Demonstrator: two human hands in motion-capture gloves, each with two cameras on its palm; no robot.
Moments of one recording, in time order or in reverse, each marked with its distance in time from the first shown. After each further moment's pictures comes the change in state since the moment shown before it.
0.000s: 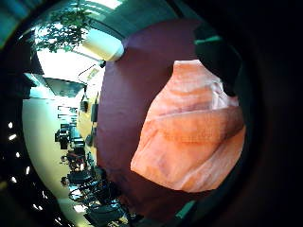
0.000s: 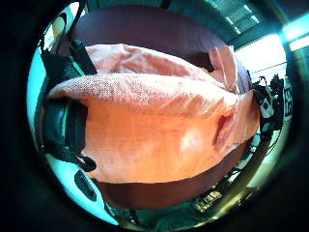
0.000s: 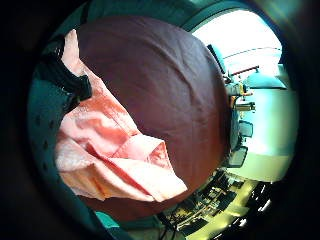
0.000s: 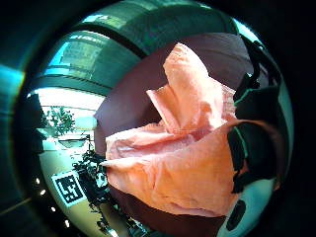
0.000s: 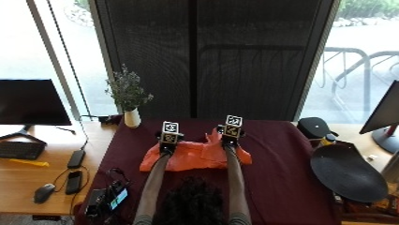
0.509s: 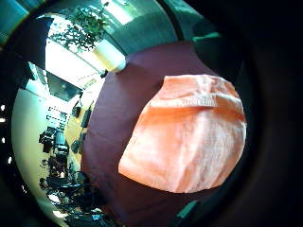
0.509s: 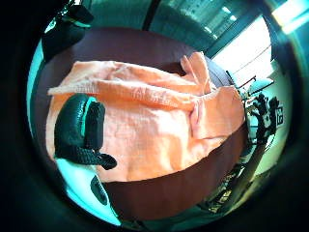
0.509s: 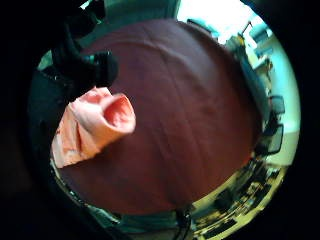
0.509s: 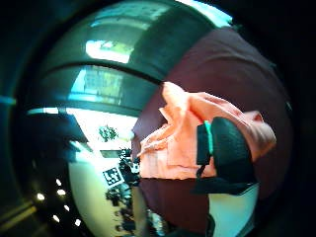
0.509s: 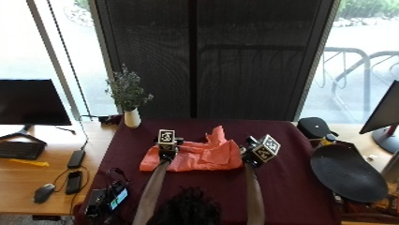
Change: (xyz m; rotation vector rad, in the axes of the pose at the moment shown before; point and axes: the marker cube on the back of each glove) left arm -0.008 0.028 -0.018 0.259 0.108 -0.015; right arm 0.120 0.069 -0.022 0.363 -0.549 0.124
